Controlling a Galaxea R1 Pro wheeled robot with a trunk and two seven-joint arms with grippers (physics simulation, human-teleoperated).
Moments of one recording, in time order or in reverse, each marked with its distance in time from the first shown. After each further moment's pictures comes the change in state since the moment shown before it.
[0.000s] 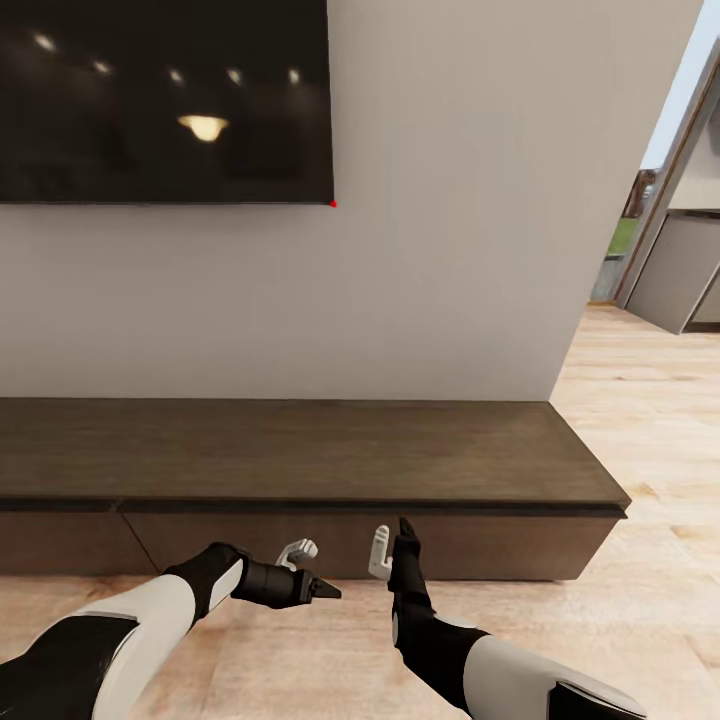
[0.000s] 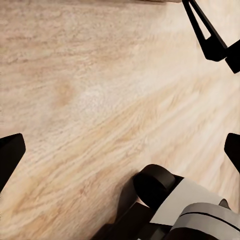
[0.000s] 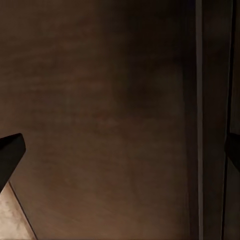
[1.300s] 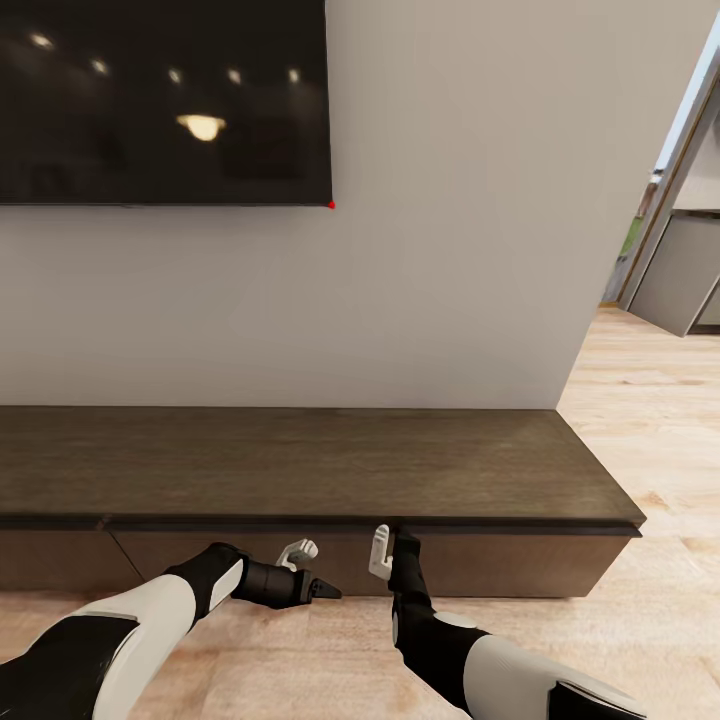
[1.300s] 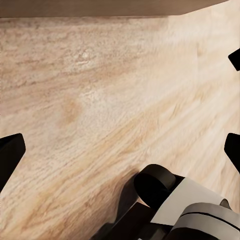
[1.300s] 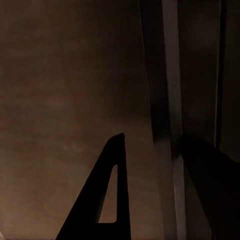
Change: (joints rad) left arm 0.000 -0.001 -0.002 0.000 0.000 0.000 0.003; right arm 0.000 0.000 -0.005 -0.001 0.012 0.006 -0.006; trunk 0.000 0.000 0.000
